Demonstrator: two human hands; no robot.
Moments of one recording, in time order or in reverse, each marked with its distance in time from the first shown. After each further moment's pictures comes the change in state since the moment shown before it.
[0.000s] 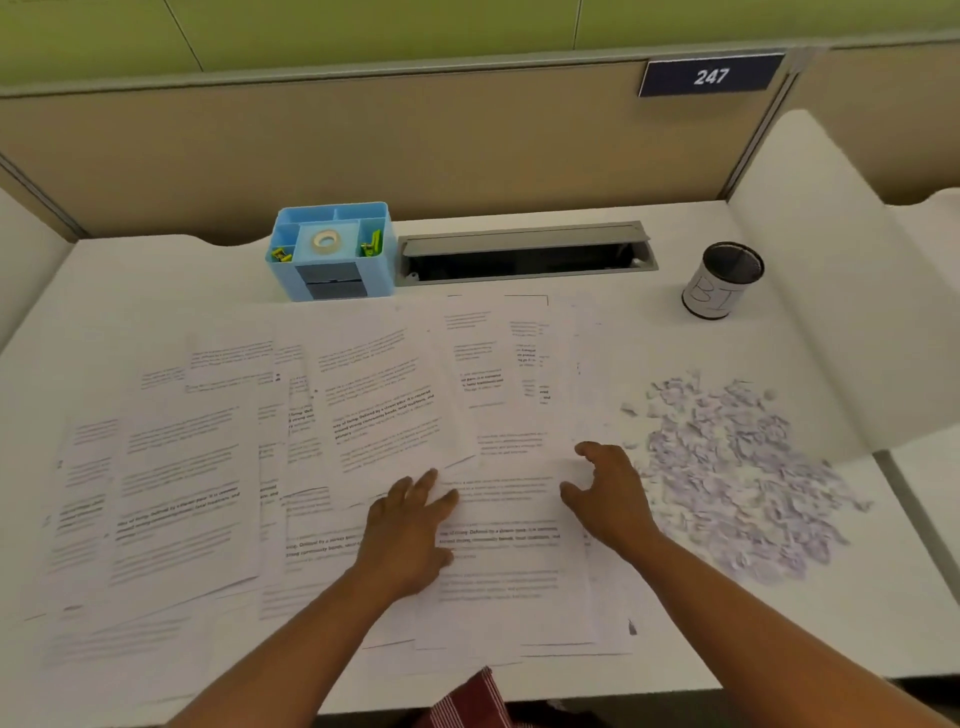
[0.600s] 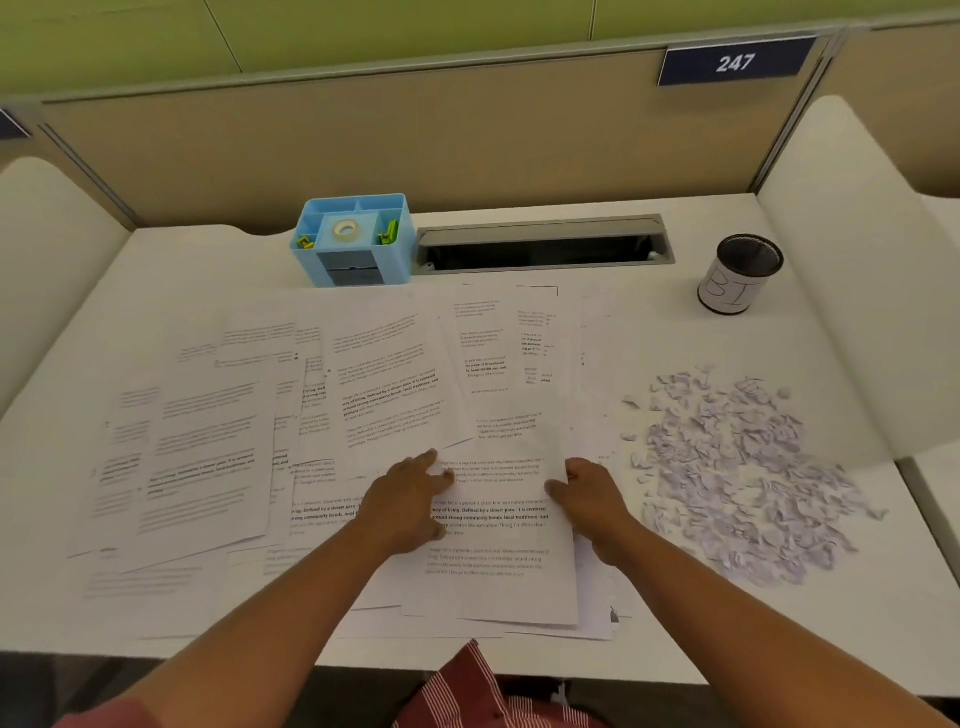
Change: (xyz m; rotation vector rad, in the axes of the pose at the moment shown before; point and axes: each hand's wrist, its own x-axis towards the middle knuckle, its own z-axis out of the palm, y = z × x) left_hand -0.001 0.019 -0.017 -0.037 -0.044 -0.068; right_hand -0.001 0.015 0.013 0.450 -0.241 0.187
